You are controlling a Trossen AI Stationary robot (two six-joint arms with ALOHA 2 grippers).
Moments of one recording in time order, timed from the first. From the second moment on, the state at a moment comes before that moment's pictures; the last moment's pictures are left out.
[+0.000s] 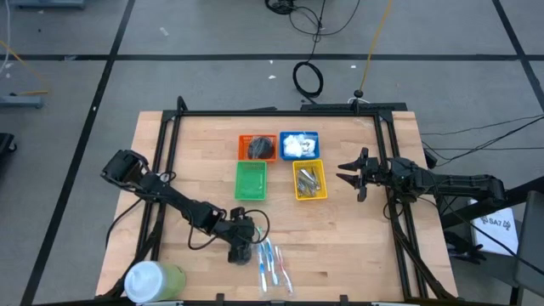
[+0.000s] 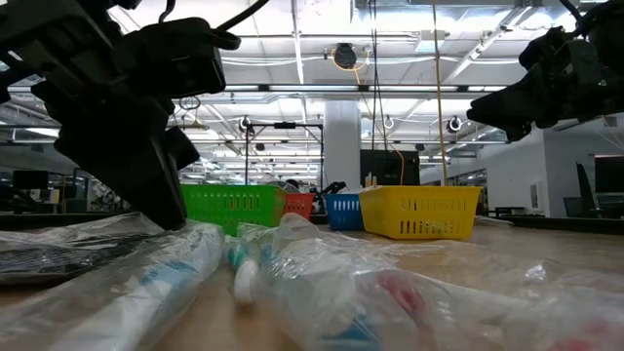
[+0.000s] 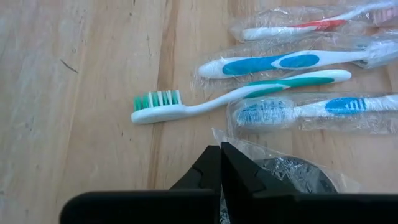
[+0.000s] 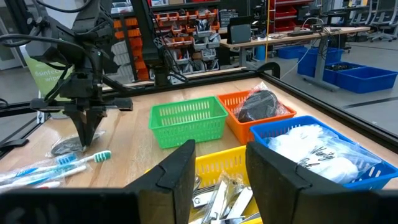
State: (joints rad) left arm -0.47 1.73 0.84 -0.02 -0.11 -0.50; right arm -0.13 0.20 0.02 0.13 0.02 0.11
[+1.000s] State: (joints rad) left arm -0.24 1.31 0.84 0.29 -0.88 -0.13; right arm -0.13 0.20 0.02 0.13 0.02 0.11
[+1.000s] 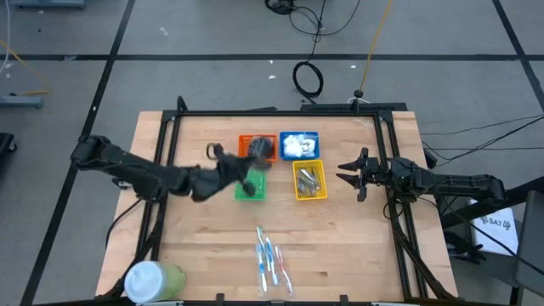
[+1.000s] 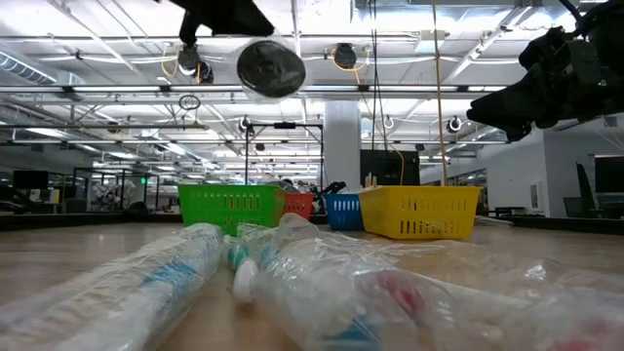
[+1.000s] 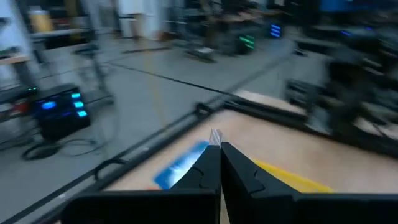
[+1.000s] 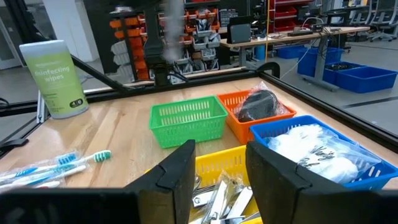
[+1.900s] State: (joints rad) left arm 0.24 1.72 0.84 0.30 -0.53 -0.38; right arm -0.13 0.20 0.02 0.13 0.02 0.11
